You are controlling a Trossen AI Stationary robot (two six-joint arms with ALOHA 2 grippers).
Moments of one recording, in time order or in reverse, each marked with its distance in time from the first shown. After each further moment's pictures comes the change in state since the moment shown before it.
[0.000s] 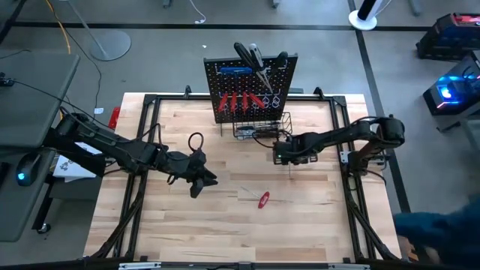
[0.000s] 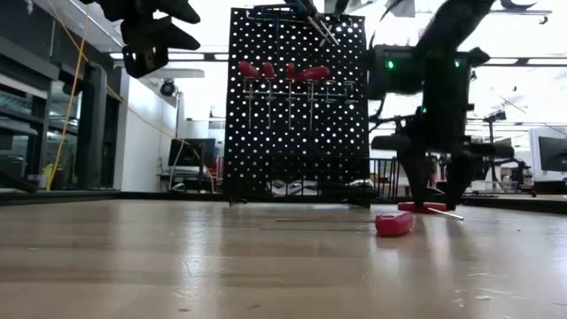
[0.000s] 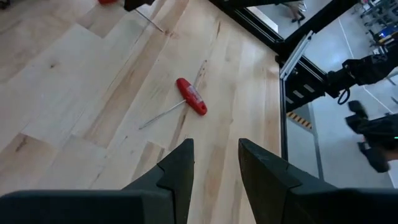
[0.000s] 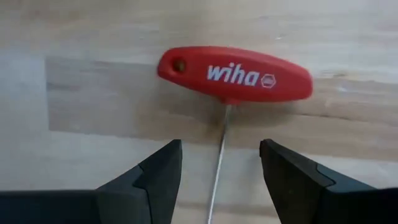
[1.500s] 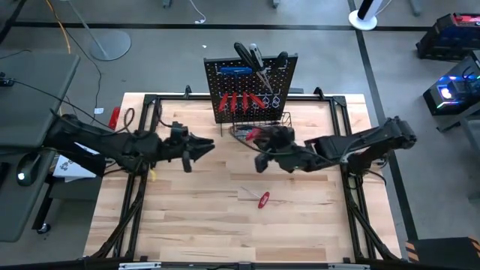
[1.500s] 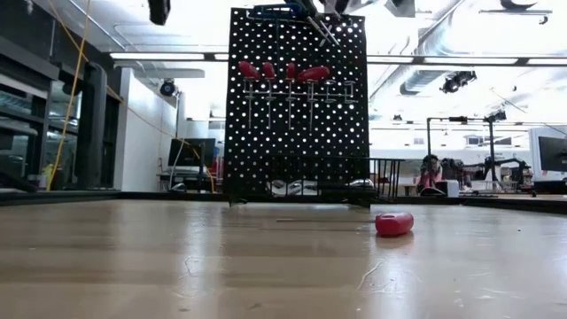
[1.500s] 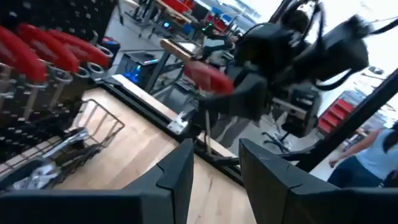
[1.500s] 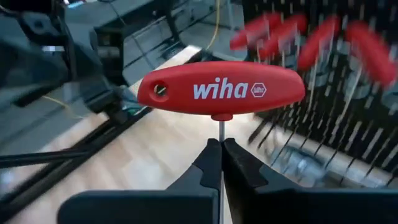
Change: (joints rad) left arm 0.042 -0.205 0.000 0.306 -0.352 0.153; right arm 0.350 -0.119 0.538 0.222 0.608 -0.620
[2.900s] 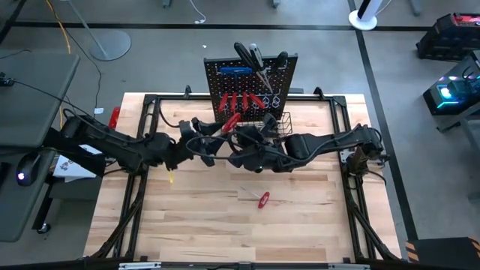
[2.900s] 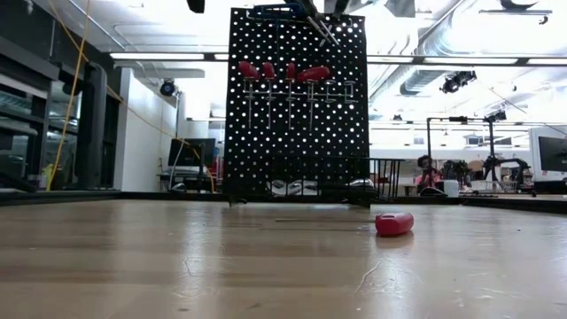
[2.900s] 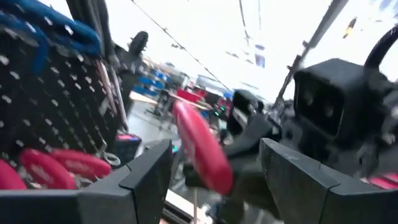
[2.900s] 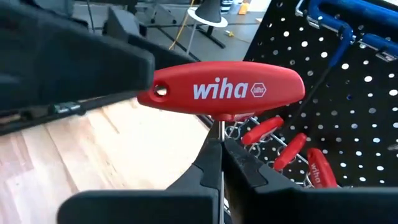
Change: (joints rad) left arm 0.044 0.310 0.004 0.709 -0.152 0.385; right arm -0.034 0.388 0.603 -0.293 0.222 -0.474
